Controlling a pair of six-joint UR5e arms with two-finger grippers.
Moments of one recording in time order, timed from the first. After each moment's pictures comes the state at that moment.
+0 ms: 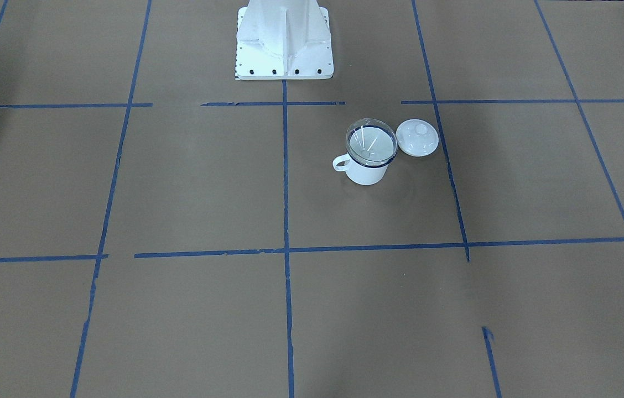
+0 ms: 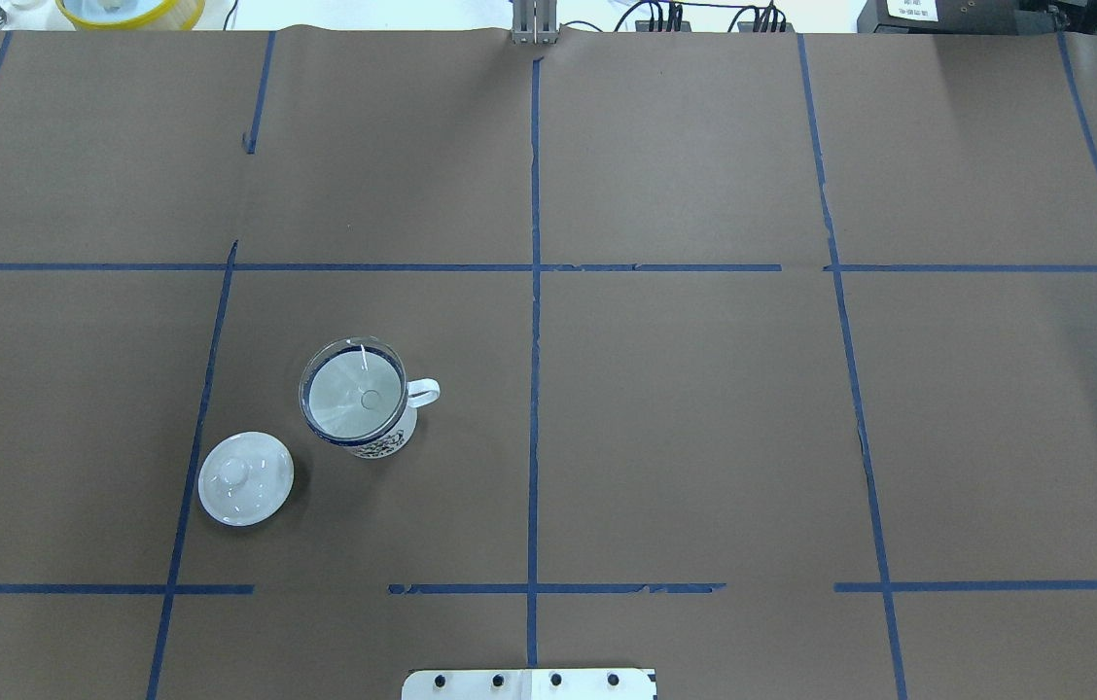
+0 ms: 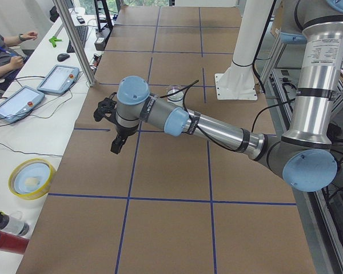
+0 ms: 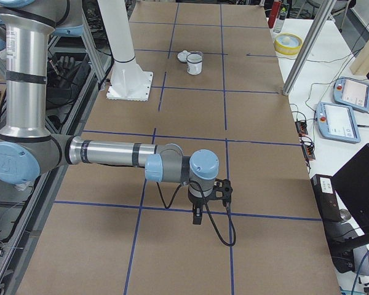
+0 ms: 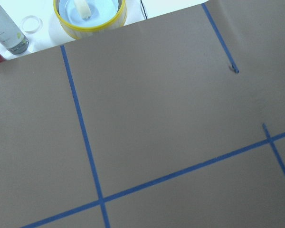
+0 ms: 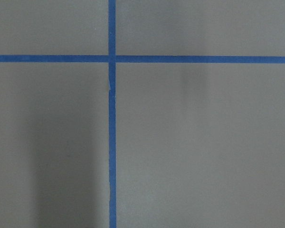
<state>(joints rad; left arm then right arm) -1.57 -1.67 -1.81 -1.86 -2.46 -0.16 1.57 -1.68 1.66 -1.57 2.29 0.01</state>
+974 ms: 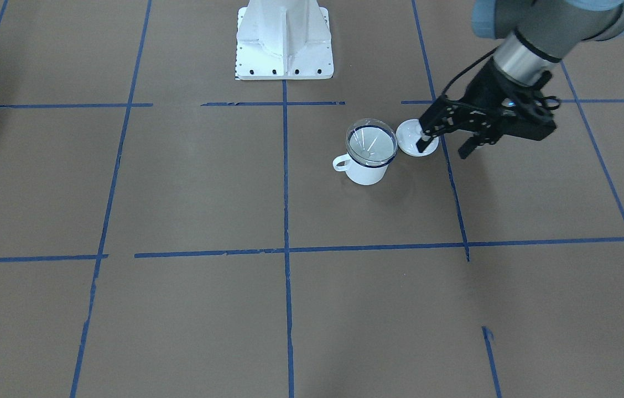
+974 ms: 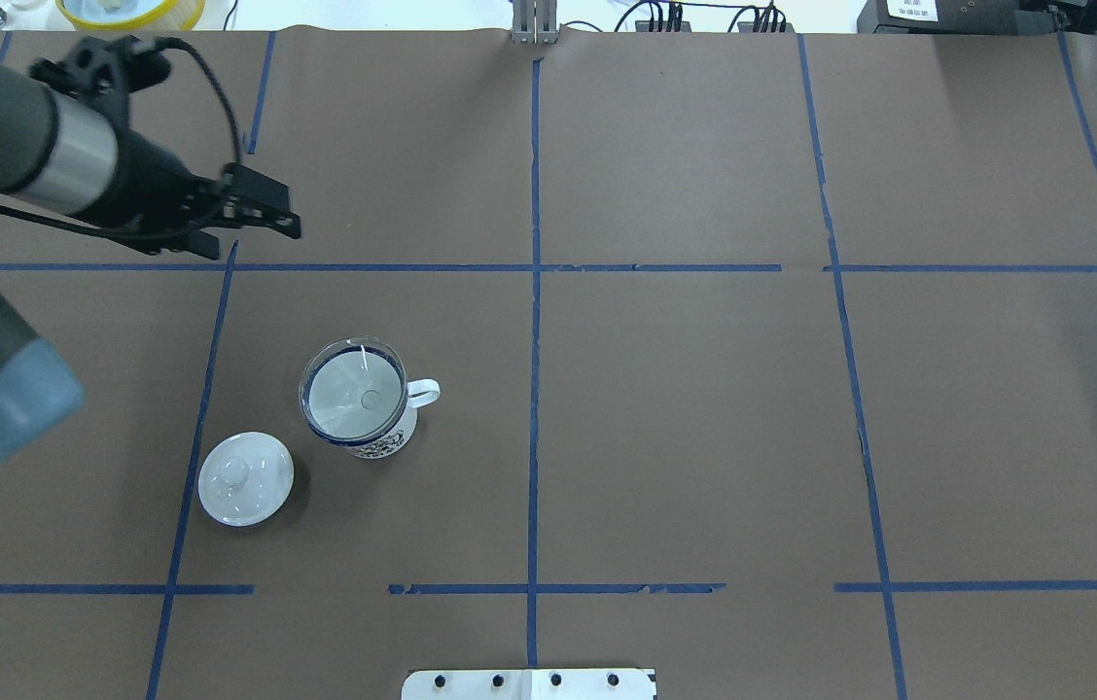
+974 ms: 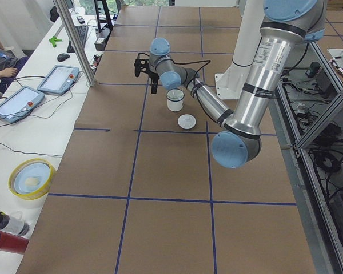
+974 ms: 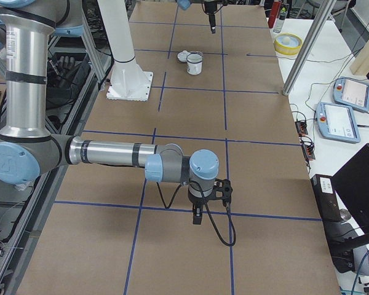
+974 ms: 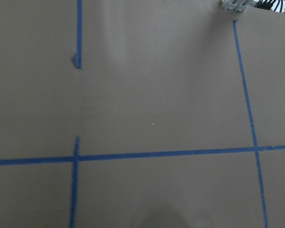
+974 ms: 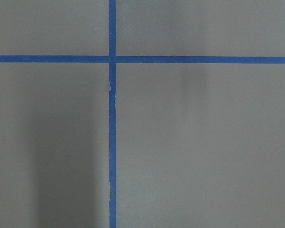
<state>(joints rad) -0.82 -1.98 -1.96 -1.81 -2.10 -1.26 1.57 -1.68 1.66 -1.57 2.29 0.01</state>
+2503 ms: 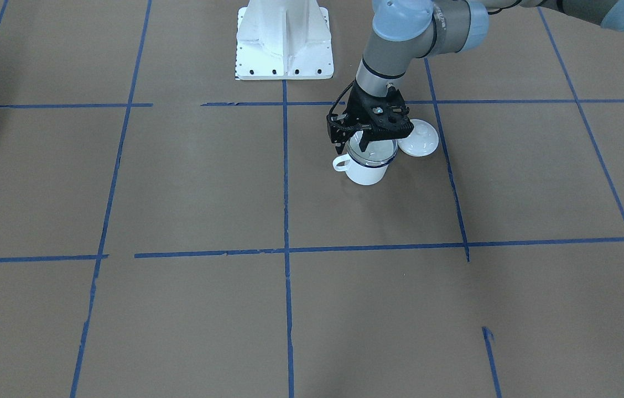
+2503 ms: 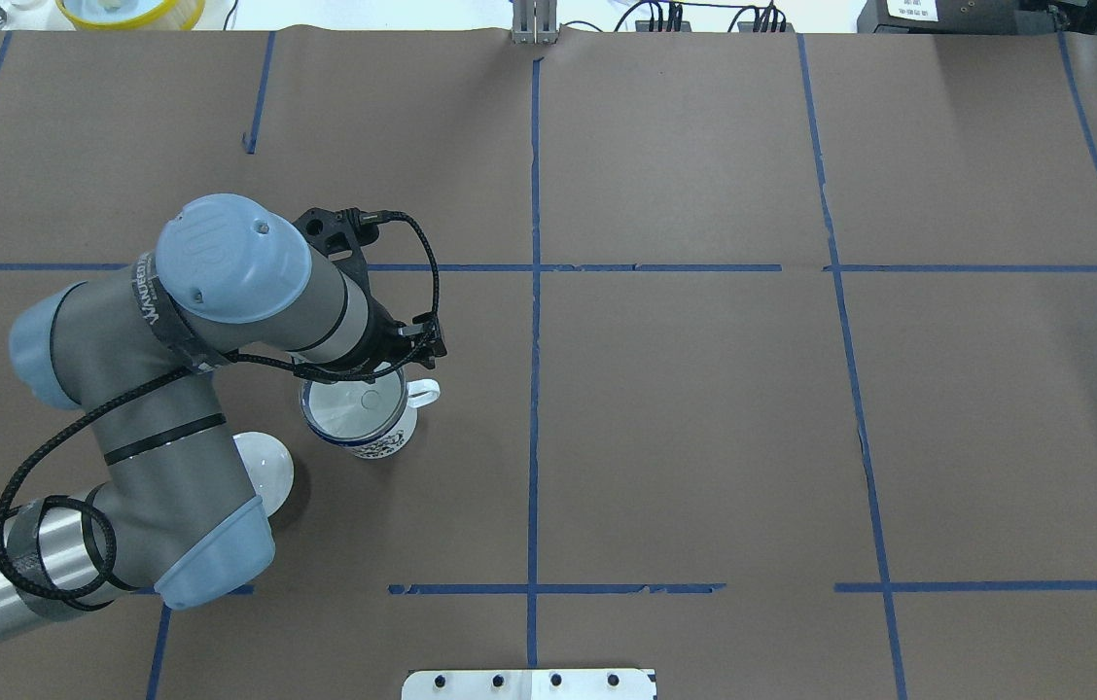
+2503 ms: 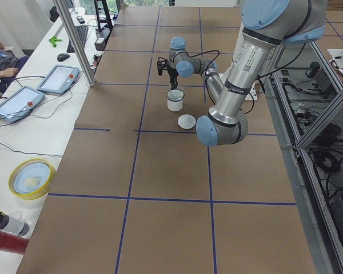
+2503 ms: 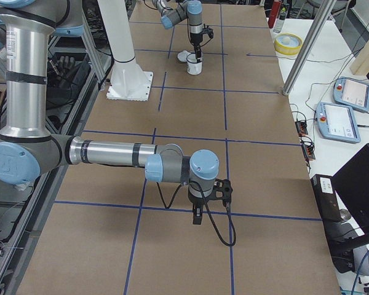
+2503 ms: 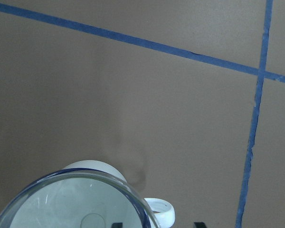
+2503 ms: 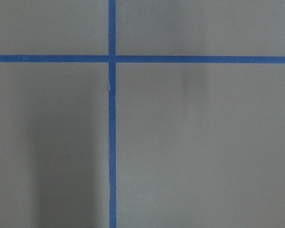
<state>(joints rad) -0.56 -2.10 -1.86 -1.65 -1.89 -1.43 1.57 -1.68 1.66 -1.57 2.29 0.01</state>
